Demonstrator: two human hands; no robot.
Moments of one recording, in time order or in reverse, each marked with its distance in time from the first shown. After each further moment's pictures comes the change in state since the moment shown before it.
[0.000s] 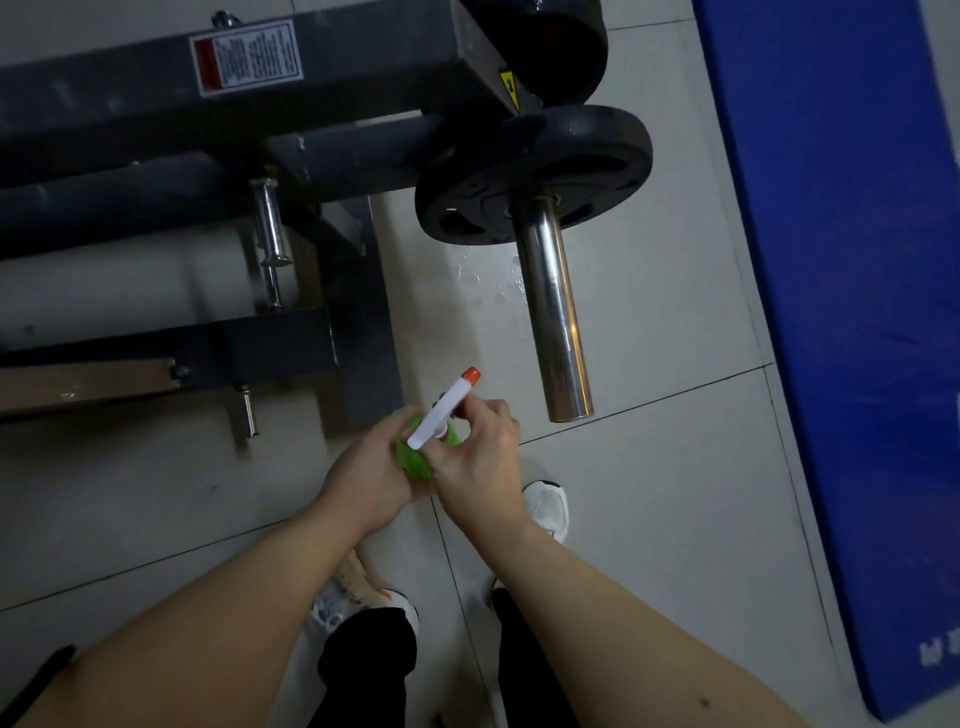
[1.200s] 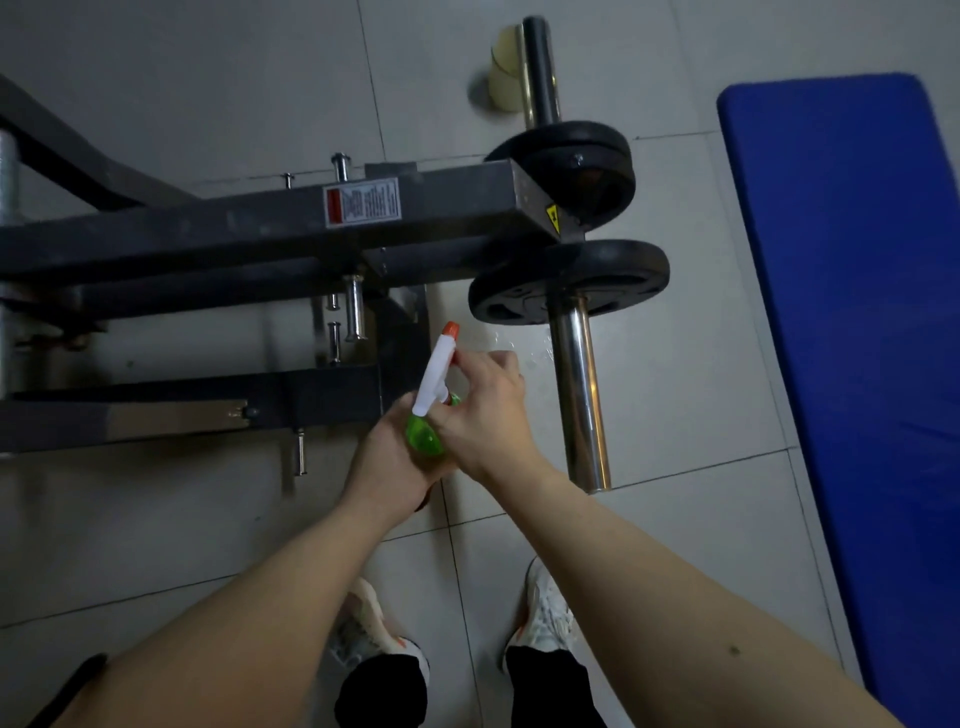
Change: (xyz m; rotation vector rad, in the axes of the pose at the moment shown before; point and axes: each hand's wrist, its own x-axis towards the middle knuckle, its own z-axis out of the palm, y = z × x) left_hand -0.002 0.089 -0.048 -0.233 0.258 0.164; right_hand 0.065 -0.118 -0.030 -0.134 -0.114 -0.286
